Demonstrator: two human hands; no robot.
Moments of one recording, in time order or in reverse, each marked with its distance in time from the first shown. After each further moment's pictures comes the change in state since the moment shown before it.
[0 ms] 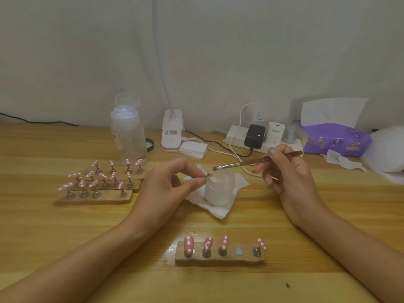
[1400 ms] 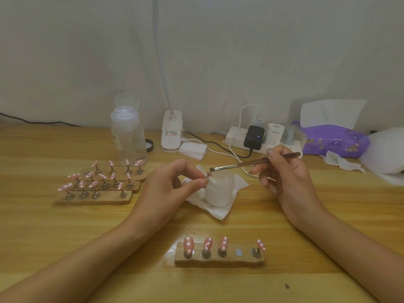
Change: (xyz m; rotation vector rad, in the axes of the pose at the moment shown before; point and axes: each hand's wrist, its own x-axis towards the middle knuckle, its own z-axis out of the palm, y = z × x) left_hand 0.000 -0.001 0.001 0.008 -0.023 0.002; right_hand -0.001 0.000 0.001 0.018 -0.042 -0.003
